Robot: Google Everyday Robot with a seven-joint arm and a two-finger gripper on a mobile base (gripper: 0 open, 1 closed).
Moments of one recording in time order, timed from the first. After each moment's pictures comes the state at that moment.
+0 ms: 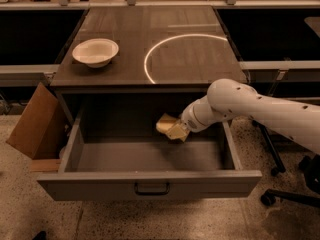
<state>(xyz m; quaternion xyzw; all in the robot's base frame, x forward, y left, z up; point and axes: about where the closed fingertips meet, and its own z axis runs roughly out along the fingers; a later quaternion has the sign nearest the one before) 0.615 -0.067 0.651 -0.45 0.84 0.15 0.27</state>
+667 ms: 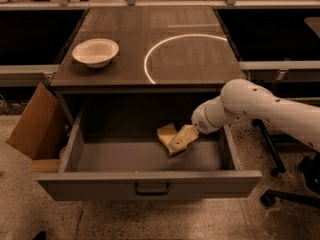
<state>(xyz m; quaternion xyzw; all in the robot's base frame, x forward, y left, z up) 0.603 -0.088 0.663 -0.44 0.84 0.15 0.28</state>
